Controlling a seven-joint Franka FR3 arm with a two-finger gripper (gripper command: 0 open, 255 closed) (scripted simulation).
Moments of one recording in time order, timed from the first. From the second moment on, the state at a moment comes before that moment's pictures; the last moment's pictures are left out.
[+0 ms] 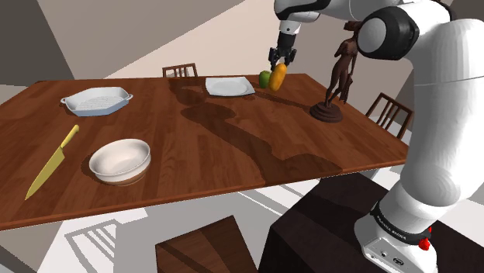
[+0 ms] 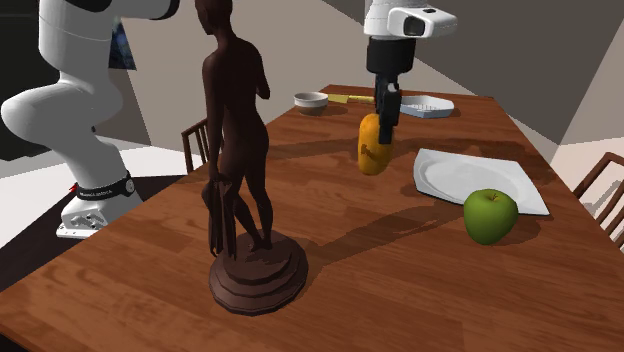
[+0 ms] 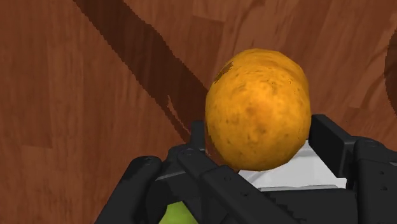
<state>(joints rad) -0.18 0.51 -0.20 -1.23 0.18 1.77 -0.17</state>
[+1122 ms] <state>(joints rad) 0.09 0.17 -0.11 -1.73 0.08 1.96 0.17</state>
